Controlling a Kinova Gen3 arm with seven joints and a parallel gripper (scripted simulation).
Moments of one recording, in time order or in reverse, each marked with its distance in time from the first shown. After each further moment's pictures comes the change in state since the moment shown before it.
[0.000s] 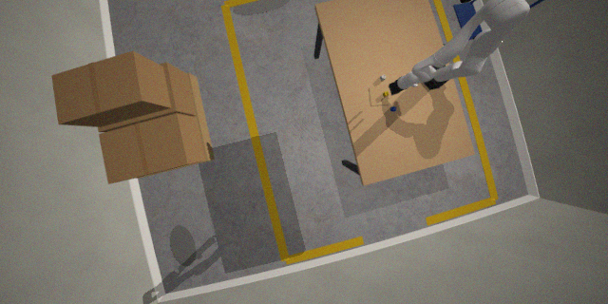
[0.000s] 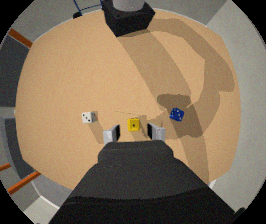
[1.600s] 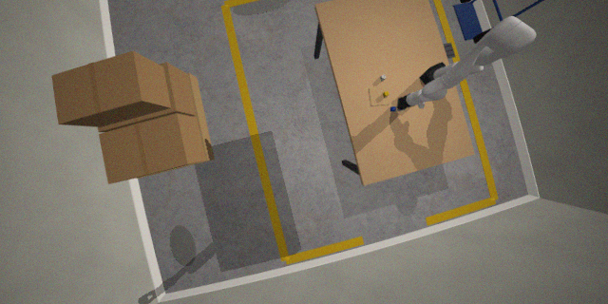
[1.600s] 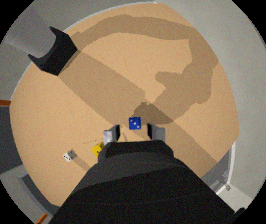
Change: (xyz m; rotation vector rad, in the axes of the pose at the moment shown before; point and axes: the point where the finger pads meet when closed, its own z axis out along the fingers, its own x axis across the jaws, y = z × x) arm 0.121 -0.018 0.005 0.001 -0.003 0.473
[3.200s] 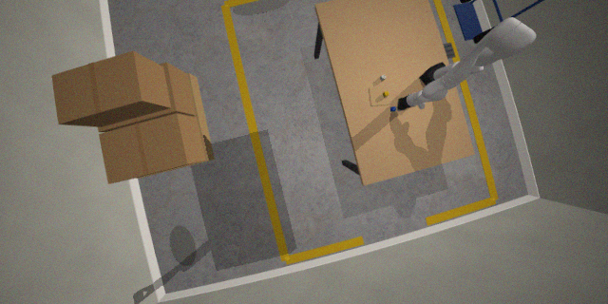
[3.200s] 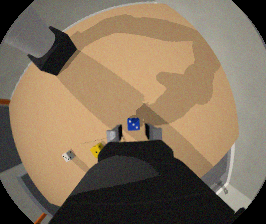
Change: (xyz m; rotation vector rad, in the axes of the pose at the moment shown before) arm 0.003 -0.002 0.001 -0.002 0.003 -0.009
